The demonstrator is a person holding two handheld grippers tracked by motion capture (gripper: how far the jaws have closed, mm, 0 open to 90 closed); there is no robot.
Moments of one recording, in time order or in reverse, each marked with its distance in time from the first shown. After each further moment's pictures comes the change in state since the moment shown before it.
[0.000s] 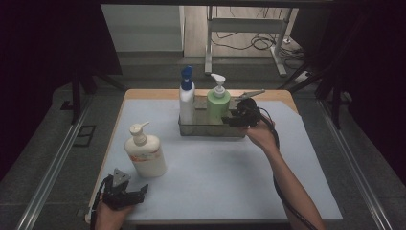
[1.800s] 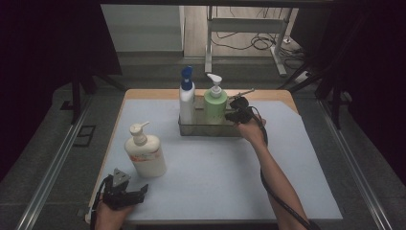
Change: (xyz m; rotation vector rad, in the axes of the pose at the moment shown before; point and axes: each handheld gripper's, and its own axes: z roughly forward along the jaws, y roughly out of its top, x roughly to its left) left arm 0.000 0.000 0.000 0.001 0.000 0.001; right arm -0.025 -0.004 0.059 0.113 -0.096 0.116
